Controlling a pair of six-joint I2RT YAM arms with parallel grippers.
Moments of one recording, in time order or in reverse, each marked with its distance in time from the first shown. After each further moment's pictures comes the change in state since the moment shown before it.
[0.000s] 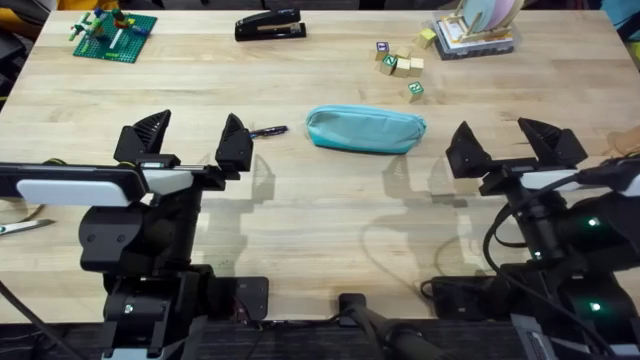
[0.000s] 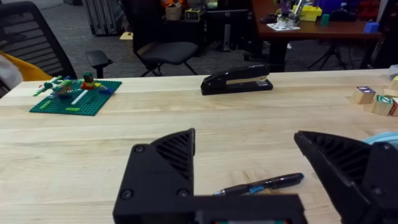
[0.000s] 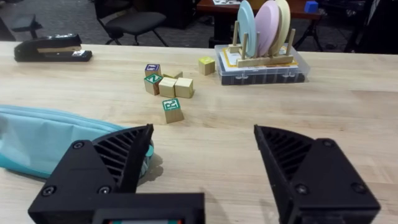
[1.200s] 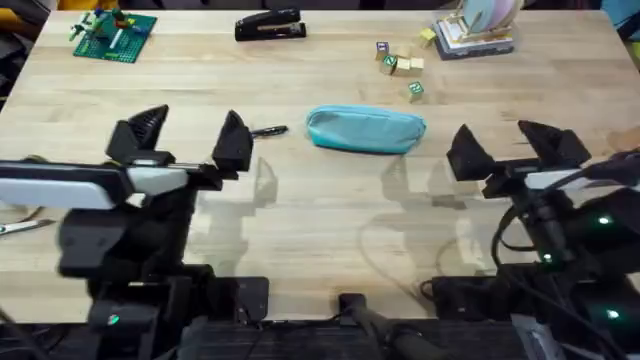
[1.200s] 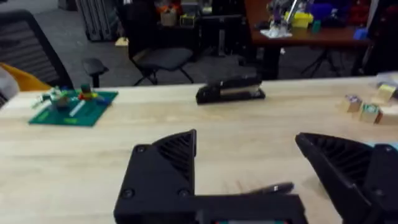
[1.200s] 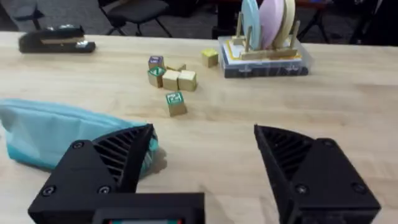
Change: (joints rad) left arm 0.000 0.001 0.075 -0.070 0.031 0.000; right arm 0.000 0.003 0.060 -0.099 -0.015 0.001
